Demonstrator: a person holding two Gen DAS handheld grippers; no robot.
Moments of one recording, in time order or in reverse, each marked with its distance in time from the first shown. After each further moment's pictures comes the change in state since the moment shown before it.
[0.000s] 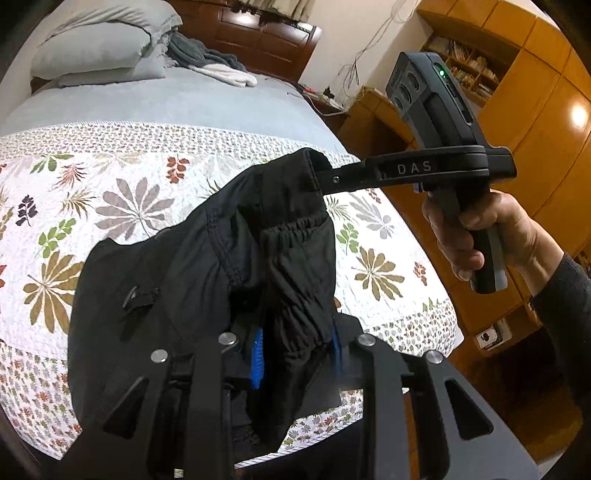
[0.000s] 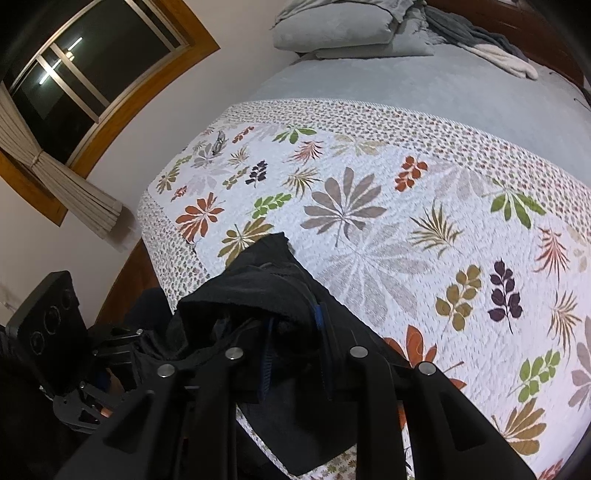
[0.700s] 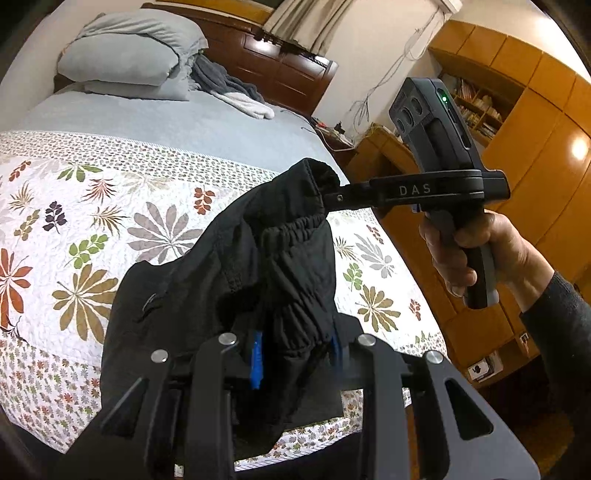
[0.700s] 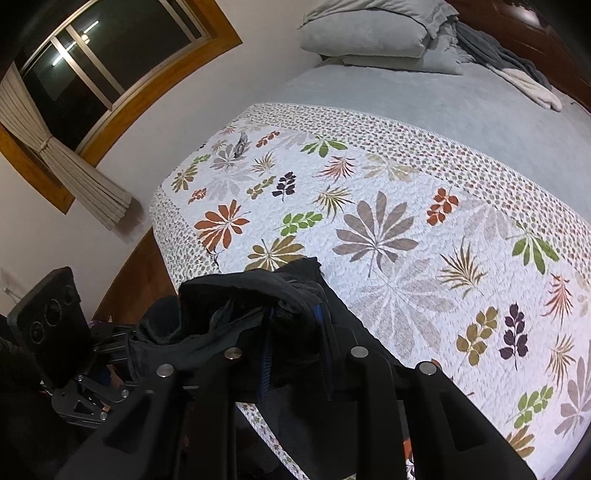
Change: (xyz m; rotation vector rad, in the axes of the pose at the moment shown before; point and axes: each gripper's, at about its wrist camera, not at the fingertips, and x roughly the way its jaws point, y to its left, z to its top) left arm -0.065 0.031 0.015 -0.071 -0.122 -0.004; right arm -0.001 0.063 0.050 -0.077 0.013 0.001
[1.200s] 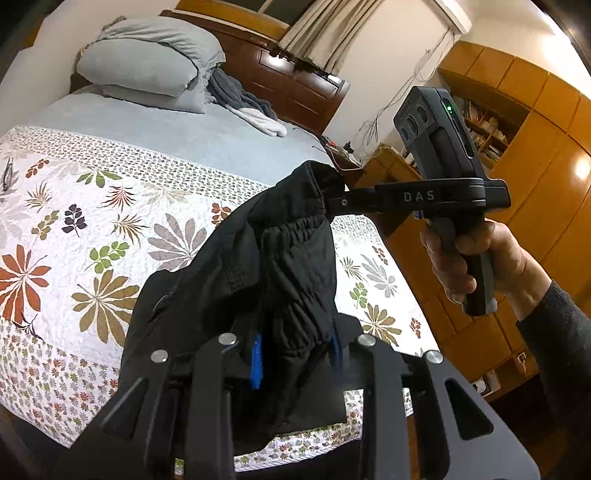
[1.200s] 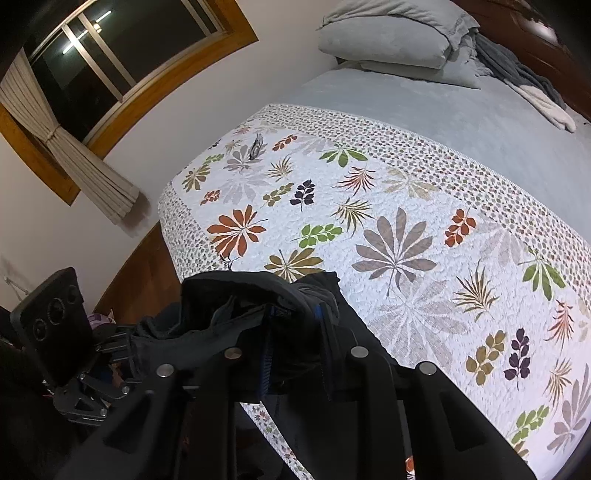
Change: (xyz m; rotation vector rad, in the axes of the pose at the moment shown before) left arm -0.037 0.022 0.007 -0.050 -0.067 0.014; right arm 0.005 0.037 0.031 -0.048 0.005 0.010
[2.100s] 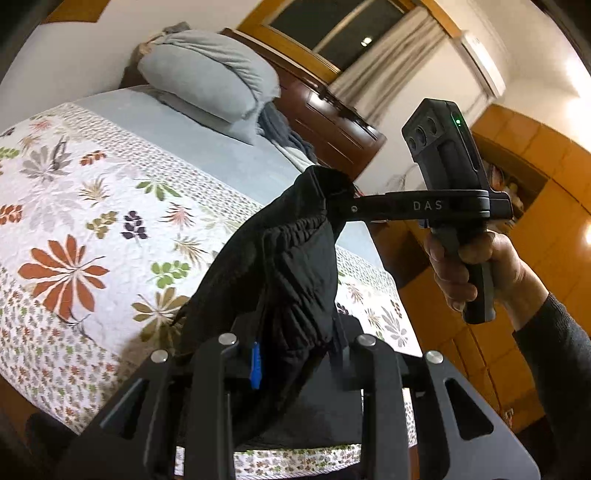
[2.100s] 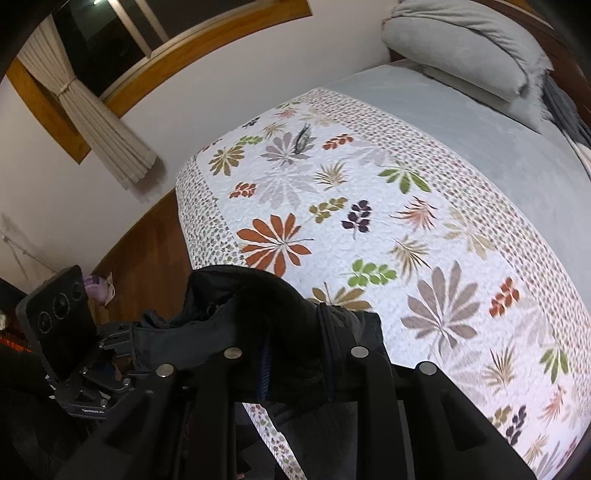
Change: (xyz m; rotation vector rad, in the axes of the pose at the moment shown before) left arm -0.079 0.091 0.018 -0.167 -0.155 0.035; right arm 0.061 0.101 0.096 -0.162 0.097 0.006
